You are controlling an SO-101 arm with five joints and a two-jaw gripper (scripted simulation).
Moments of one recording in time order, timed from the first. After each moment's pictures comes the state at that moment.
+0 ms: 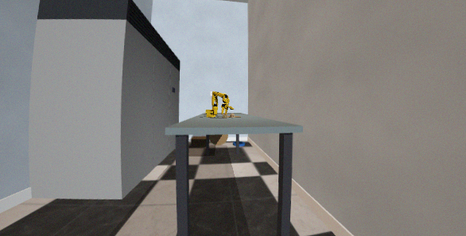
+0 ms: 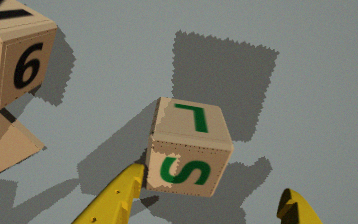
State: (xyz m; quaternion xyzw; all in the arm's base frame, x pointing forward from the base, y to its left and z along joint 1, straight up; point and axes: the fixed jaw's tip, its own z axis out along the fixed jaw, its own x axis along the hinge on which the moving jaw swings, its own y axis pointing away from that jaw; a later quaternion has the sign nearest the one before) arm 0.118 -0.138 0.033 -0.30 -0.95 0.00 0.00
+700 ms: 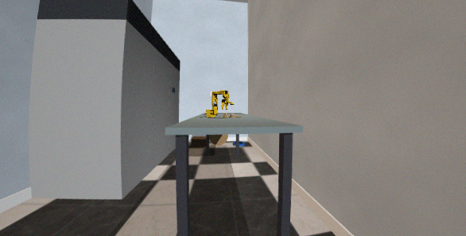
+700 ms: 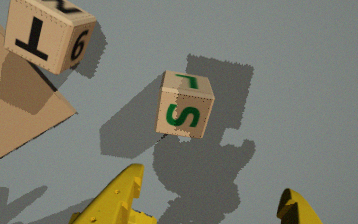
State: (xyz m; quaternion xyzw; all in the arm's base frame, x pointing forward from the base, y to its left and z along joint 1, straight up) arm 0.119 -0.139 0.073 -0.30 -0.95 0.00 0.00
